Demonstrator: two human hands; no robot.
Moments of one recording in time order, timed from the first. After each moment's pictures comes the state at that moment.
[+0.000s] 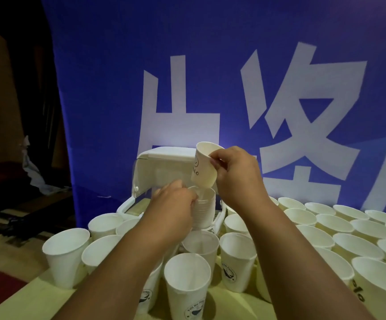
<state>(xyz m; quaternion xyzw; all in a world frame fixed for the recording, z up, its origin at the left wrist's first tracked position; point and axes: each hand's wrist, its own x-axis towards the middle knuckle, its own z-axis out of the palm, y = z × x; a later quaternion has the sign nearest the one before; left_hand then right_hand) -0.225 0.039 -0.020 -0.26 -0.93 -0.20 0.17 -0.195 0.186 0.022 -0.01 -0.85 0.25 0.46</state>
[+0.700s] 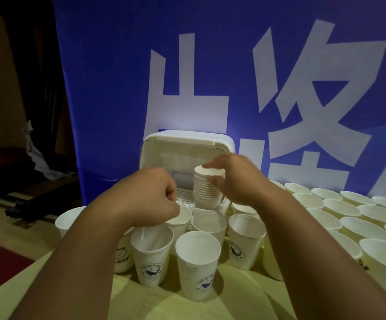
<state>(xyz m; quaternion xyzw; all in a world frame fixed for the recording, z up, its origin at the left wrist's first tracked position) -0.216 -0.033 -0.002 -0.30 -0.93 -0.21 0.05 -0.197 0.185 0.000 0.01 -0.95 0.18 0.25</state>
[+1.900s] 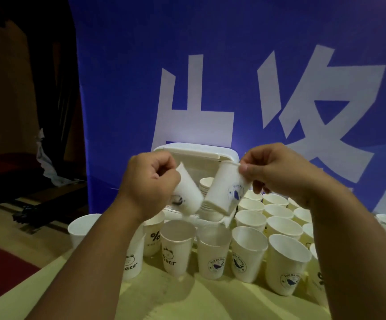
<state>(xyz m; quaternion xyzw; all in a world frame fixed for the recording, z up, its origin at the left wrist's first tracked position) -0.221 -0.031 0.001 -0.35 -0.72 -0.51 0.31 -0.130 0.208 0.058 0.03 -0.90 0.38 0.19</state>
